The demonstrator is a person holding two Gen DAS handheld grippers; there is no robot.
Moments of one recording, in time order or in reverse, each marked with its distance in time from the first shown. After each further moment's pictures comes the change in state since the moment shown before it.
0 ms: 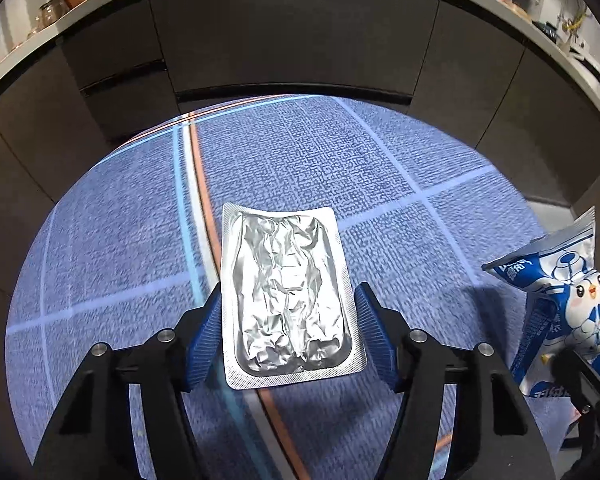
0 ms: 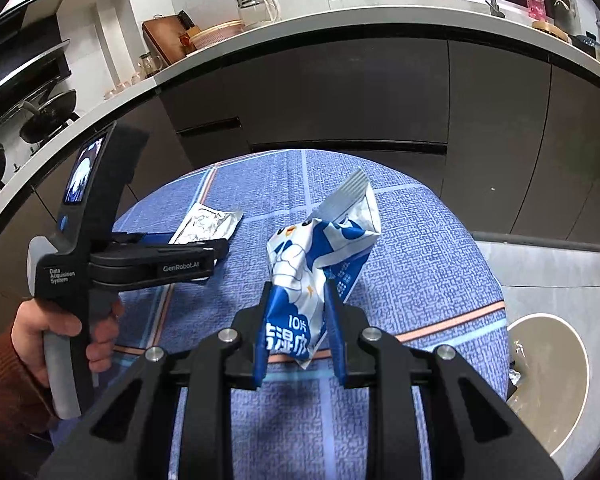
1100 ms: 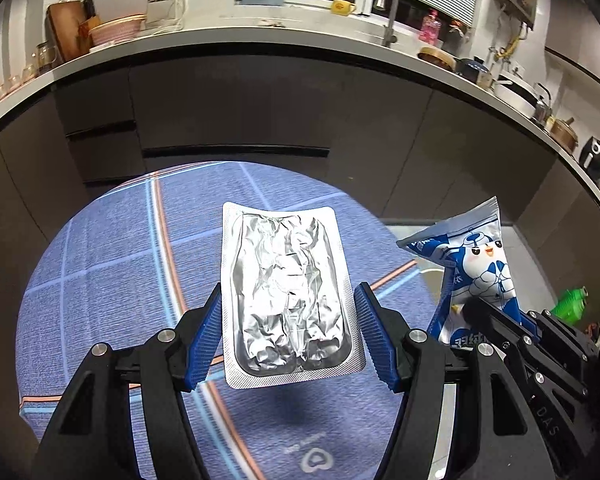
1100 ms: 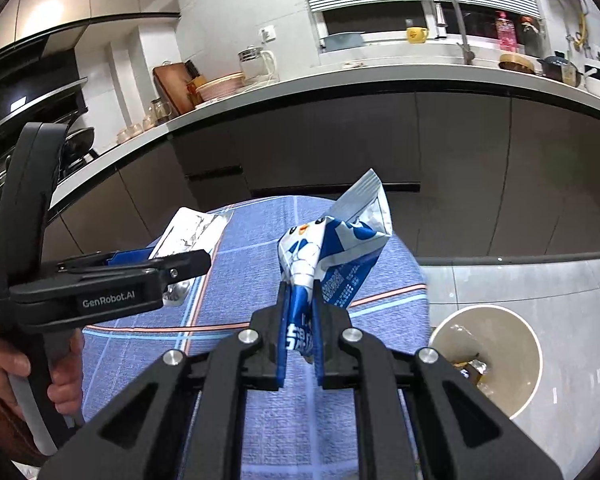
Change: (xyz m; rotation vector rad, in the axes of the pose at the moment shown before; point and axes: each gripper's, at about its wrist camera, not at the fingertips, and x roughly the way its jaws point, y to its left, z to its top) left arm -0.153 -0.069 -0.064 0.052 -0.205 -0.162; right arm -0.127 -0.010 -0.025 0.027 -0.172 -0.021
